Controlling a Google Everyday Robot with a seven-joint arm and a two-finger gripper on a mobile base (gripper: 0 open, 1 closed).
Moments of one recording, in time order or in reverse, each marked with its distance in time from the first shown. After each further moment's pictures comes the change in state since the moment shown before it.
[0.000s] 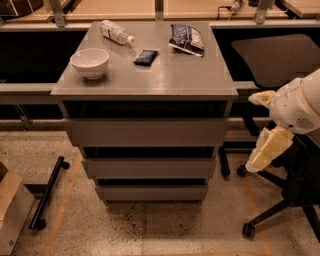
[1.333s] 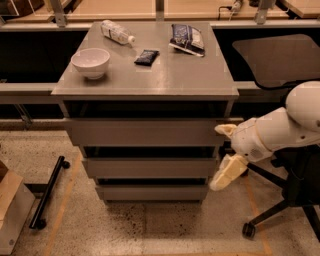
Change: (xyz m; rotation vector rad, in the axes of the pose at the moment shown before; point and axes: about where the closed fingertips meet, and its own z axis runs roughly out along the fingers) arm 0.004 0.019 0.127 -0.127 -0.168 0.039
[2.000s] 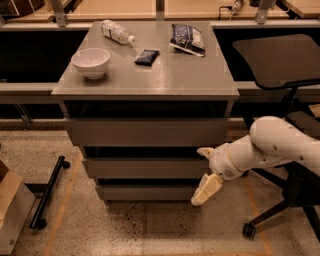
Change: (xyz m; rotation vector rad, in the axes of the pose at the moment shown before) arm 0.038 0.006 0.108 -0.087 -0.024 0.047
